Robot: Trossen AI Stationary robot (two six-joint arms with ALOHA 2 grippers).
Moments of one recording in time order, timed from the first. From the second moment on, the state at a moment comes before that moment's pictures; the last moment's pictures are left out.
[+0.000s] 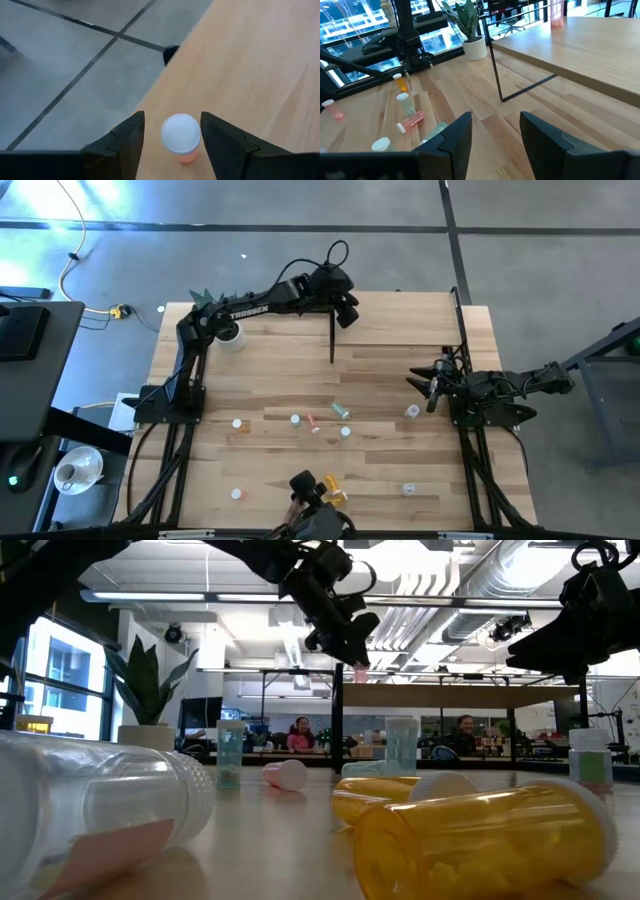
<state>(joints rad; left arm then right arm) 0.56 2.06 1.89 -0.45 -0.23 0.09 0.23 0.01 0.12 -0.32 0.59 0.34</state>
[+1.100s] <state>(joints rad) 0.39 1.48 1.24 -0.33 -0.15 0.06 0.23 0.01 0.12 -0.32 0.59 0.34</state>
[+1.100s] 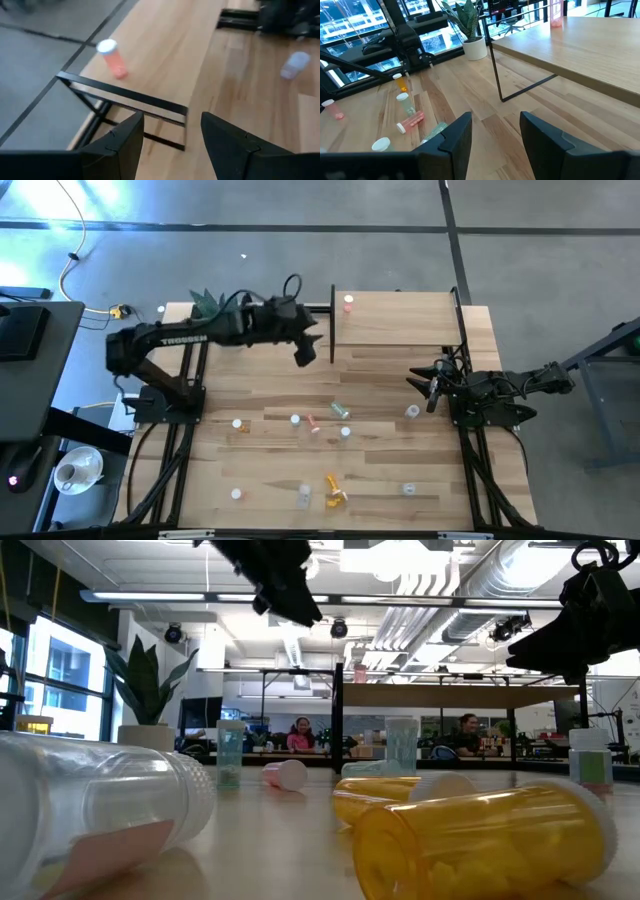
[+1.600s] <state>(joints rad) 0.24 1.23 0.76 0.17 -0.09 -0.01 0.23 0.01 0.12 -0.32 0.59 0.34</state>
